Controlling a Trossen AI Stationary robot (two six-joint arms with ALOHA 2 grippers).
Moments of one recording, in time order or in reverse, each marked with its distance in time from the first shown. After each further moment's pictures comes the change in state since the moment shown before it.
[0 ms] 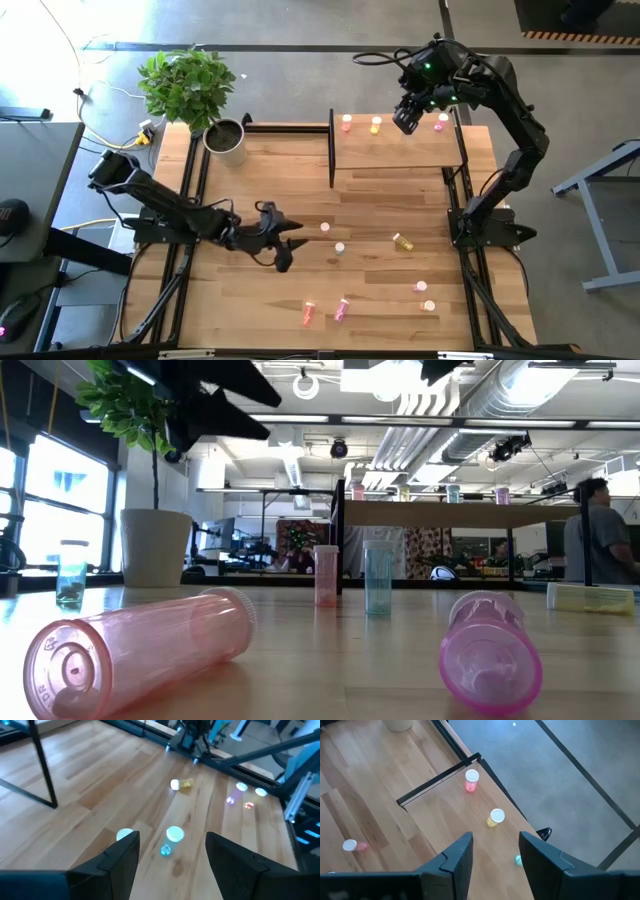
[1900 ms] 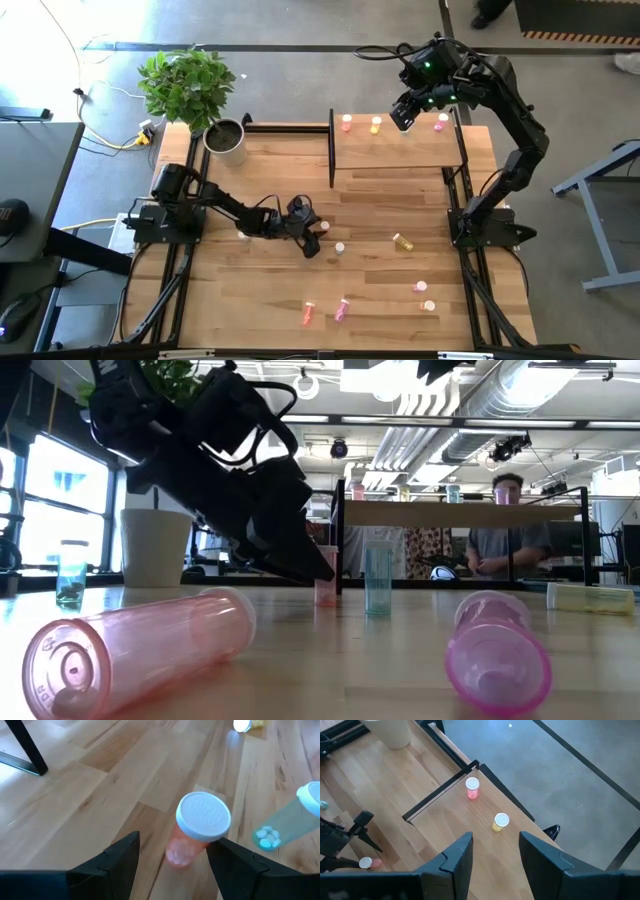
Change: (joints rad) left arm 0.271 0.525 -0.016 0.436 0.231 0.214; right arm 0.000 0.000 -0.002 0.026 0.000 0.120
